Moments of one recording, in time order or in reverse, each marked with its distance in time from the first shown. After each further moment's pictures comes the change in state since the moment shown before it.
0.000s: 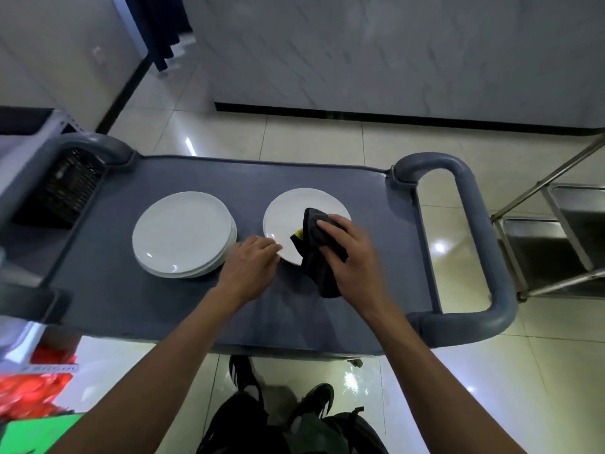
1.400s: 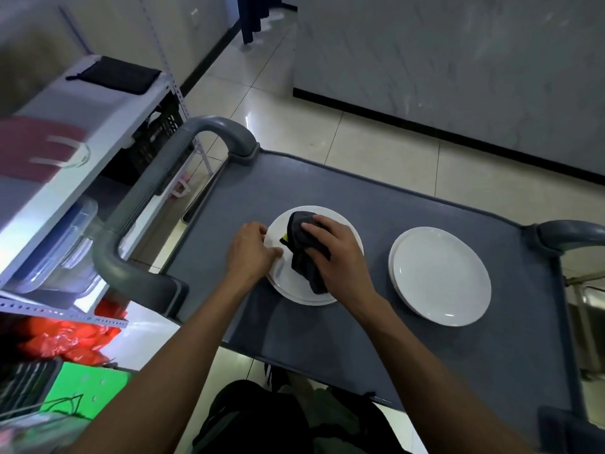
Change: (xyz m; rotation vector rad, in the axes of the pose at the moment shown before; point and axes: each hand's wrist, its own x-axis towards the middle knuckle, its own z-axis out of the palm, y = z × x) left_hand -0.023 -0.241 -0.071 -0.368 0.003 -0.860; right_hand 0.096 -0.133 0.239 -0.018 -0.309 -0.131
